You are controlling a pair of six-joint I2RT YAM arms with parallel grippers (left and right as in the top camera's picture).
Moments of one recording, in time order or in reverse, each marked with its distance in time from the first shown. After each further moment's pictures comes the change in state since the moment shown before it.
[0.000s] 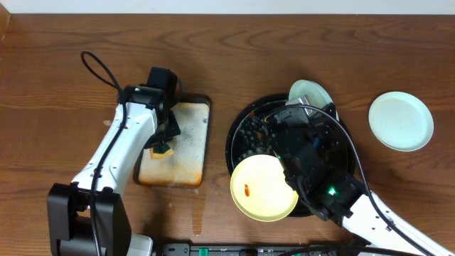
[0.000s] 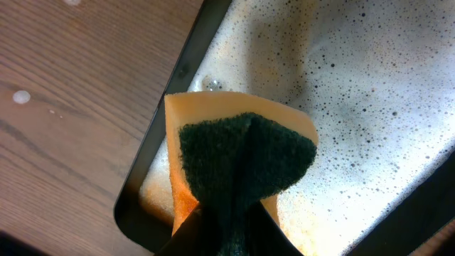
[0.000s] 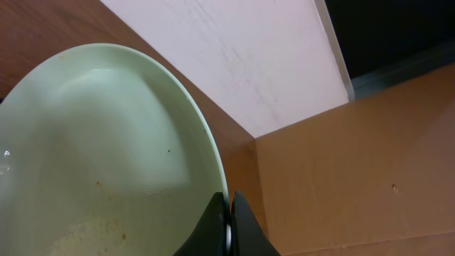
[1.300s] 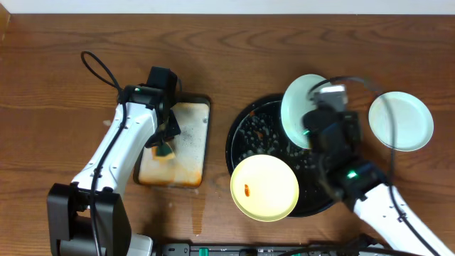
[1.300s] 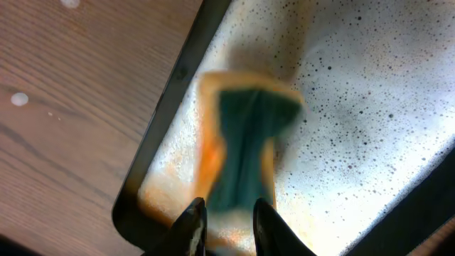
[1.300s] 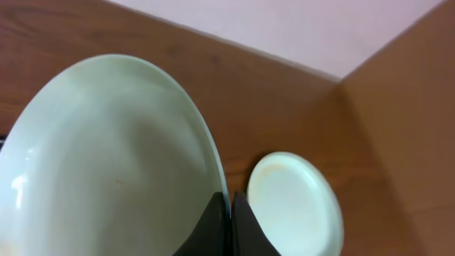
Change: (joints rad) left arm 0.000 0.000 0.000 0.007 0.002 0.000; right arm -0.301 -0.009 0.000 -0.098 -0.407 0.466
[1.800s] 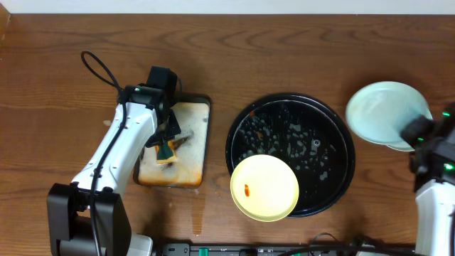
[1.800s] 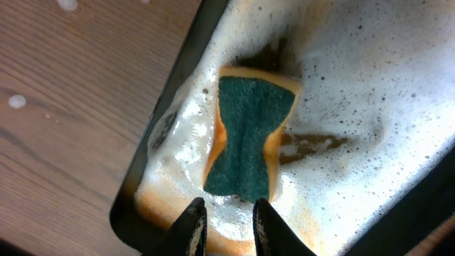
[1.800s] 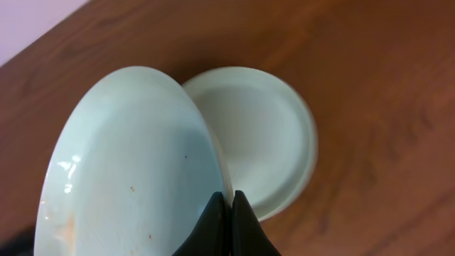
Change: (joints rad) left arm 0.000 0.000 0.000 0.008 0.002 0.000; right arm -0.973 0.014 0.008 -0.066 -0.739 0.283
